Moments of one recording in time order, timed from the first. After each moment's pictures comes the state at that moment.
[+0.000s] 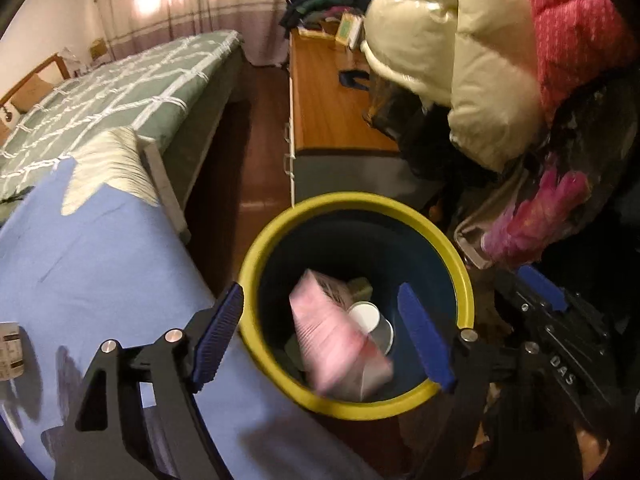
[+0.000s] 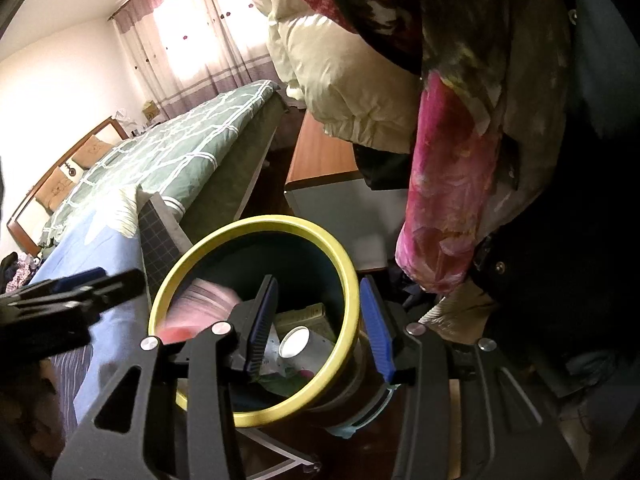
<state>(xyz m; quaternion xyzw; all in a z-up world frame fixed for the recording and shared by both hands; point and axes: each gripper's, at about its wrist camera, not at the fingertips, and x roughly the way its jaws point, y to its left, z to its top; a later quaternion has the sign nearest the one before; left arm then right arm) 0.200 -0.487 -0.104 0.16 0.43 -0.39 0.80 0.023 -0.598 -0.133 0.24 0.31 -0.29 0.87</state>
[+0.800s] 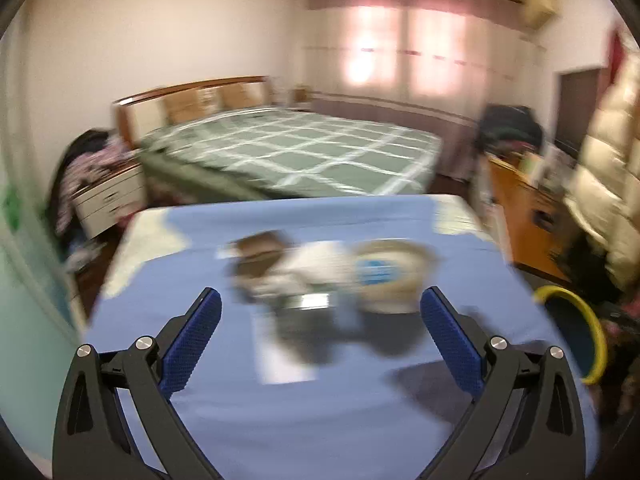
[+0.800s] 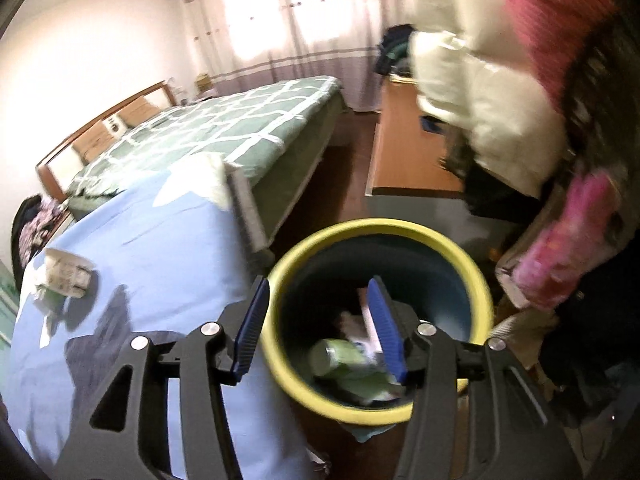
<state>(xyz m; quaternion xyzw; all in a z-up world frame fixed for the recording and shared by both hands) 0.245 -0.077 -0.051 0.01 0.29 -0.10 0.95 0.102 -0.488 -0.098 0.16 0.33 -0.21 0.91</state>
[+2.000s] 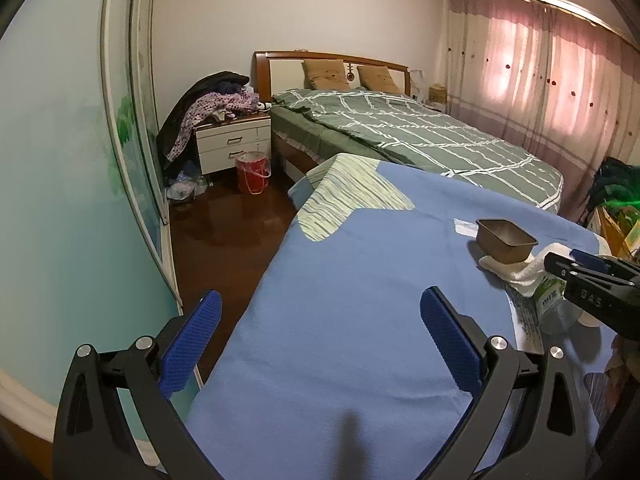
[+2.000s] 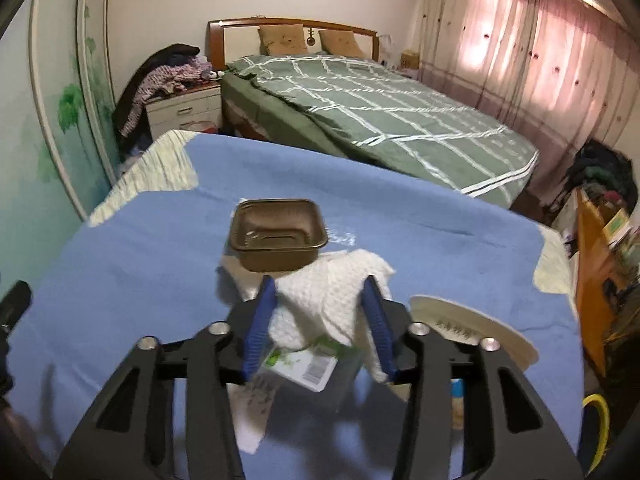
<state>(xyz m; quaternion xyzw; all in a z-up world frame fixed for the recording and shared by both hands) 0.260 0.087 -0.109 -0.06 0.32 0.11 0.94 0.339 -0.133 -0.107 -0.09 0.38 0.06 0.92</state>
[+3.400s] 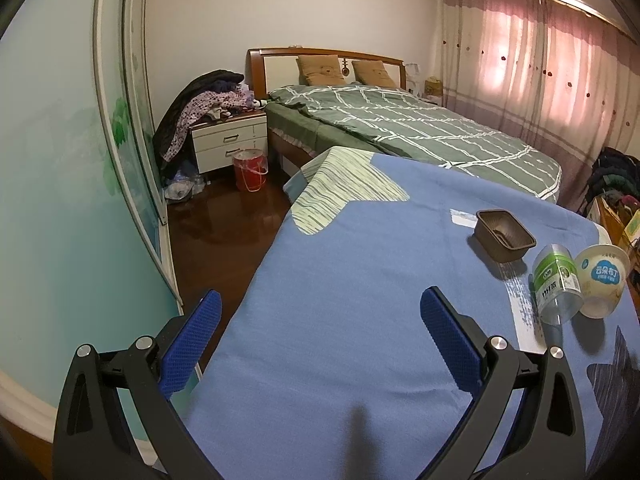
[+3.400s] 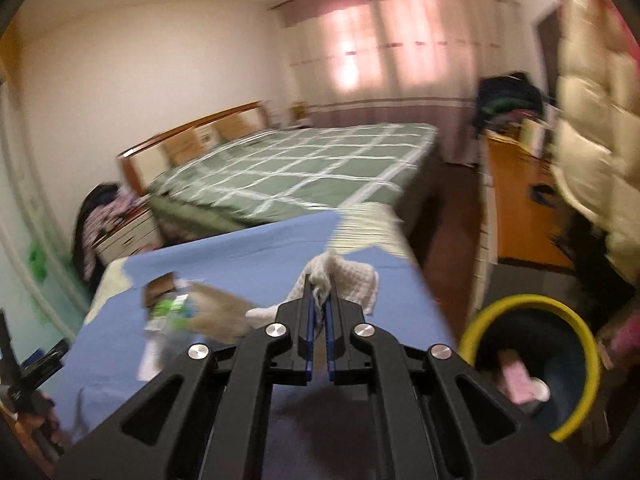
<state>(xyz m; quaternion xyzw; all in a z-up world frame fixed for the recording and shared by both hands) 0.259 0.076 -0.113 -0.05 0.33 0.10 0.94 0.167 -0.362 -0.038 0.12 0.25 -0.09 0.96</state>
